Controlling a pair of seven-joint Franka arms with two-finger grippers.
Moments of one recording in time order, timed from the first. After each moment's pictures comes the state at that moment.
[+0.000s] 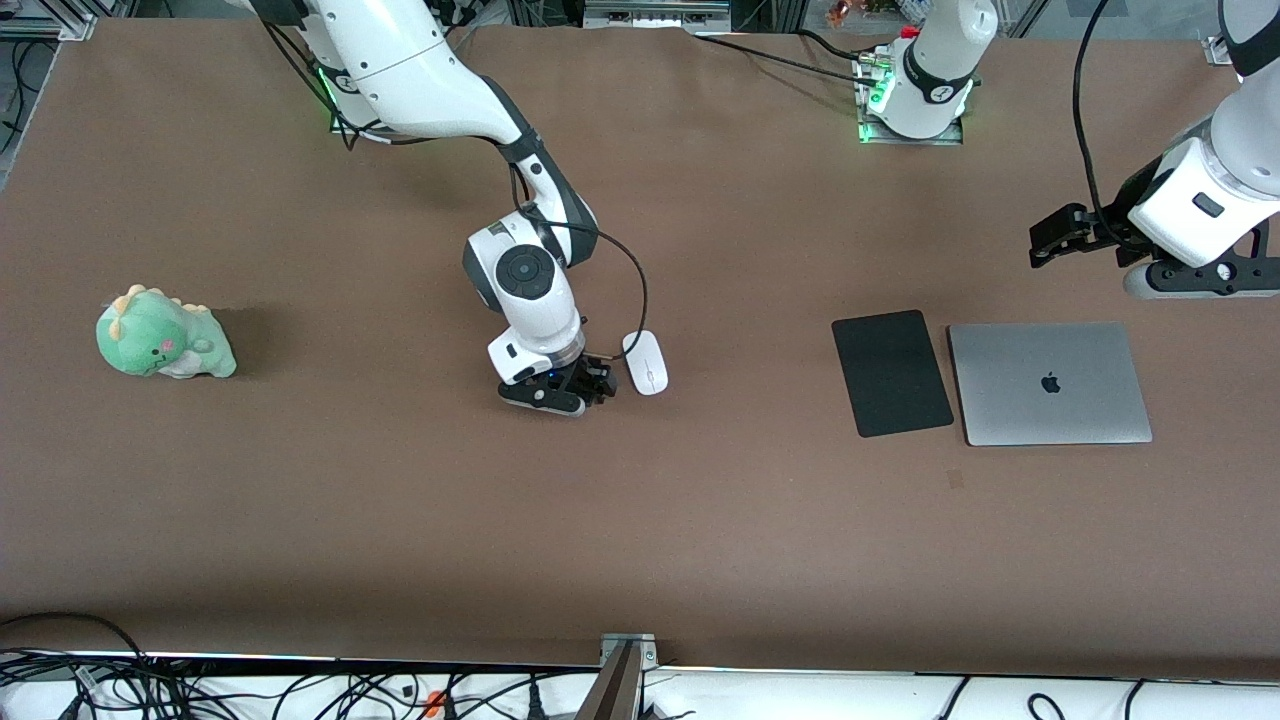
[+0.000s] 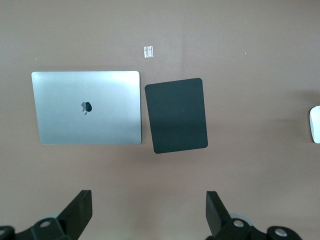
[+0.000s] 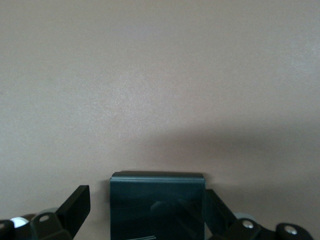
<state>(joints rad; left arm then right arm) -0.08 0.06 -0.01 -1.56 0.00 1.52 -0.13 0.73 0.77 -0.11 -1.65 0.05 2.60 0.84</state>
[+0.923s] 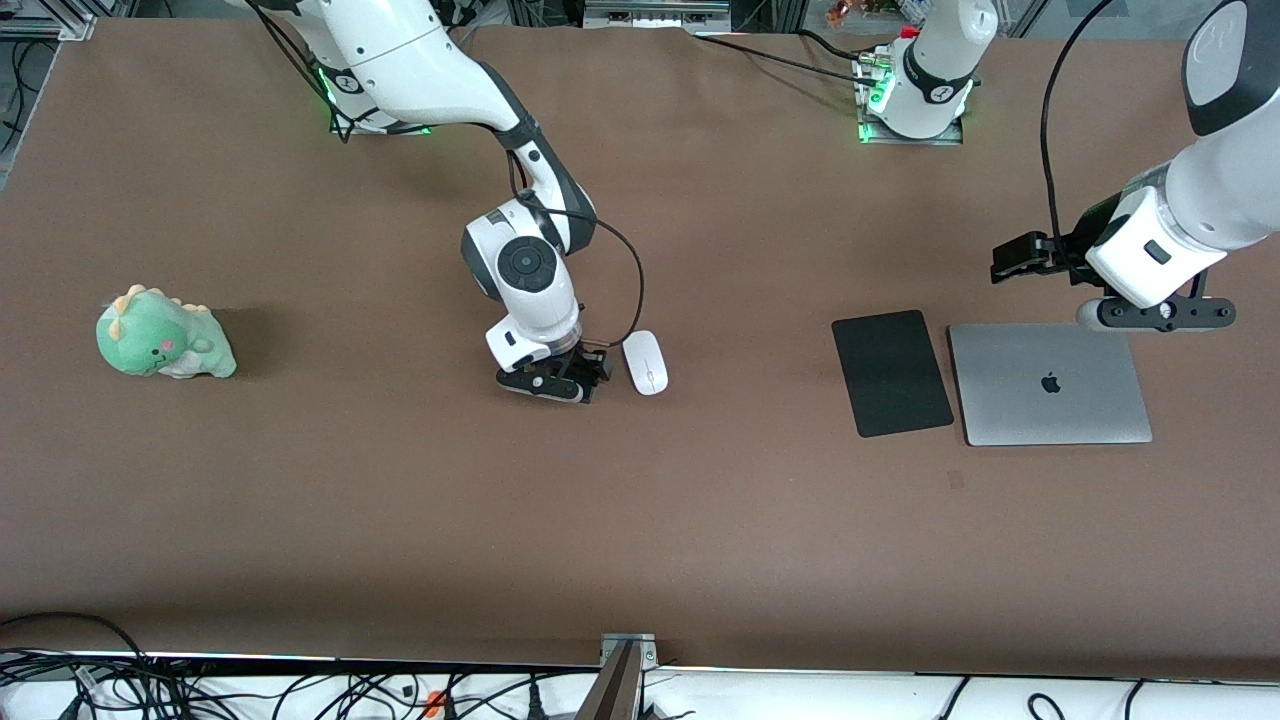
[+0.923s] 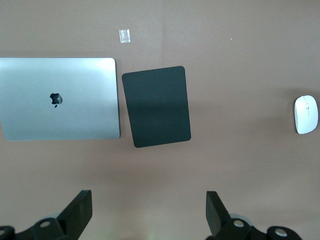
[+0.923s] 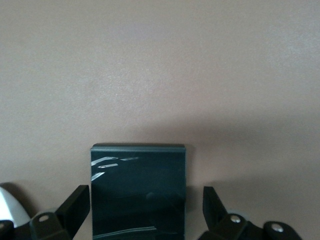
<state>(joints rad) -0.08 0.13 -0.02 -1.56 -0.08 1.52 -0.13 0.74 0.72 -0.11 -1.72 0.05 2.54 0.84</state>
